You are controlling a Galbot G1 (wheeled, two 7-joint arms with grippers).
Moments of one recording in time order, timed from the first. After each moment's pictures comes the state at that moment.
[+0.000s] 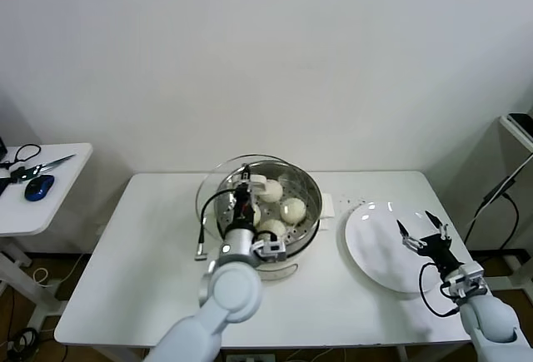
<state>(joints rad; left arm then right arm) 0.90 -1.33 0.15 -1.88 1.45 0.74 0.30 -1.20 1.03 0.63 1.38 0.30 0.18 -0.30</state>
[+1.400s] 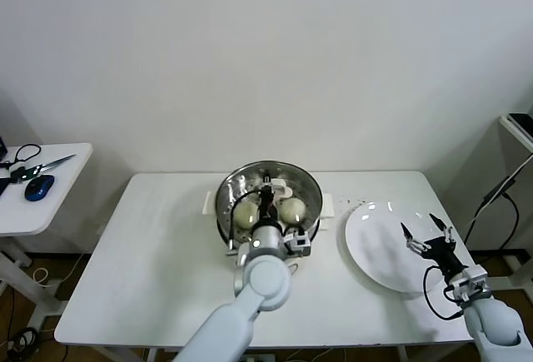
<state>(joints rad) 0.85 -1.47 0.17 -1.69 1.50 0.74 0.29 -1.20 1.03 0.65 1.36 0.28 0.20 -0.31</state>
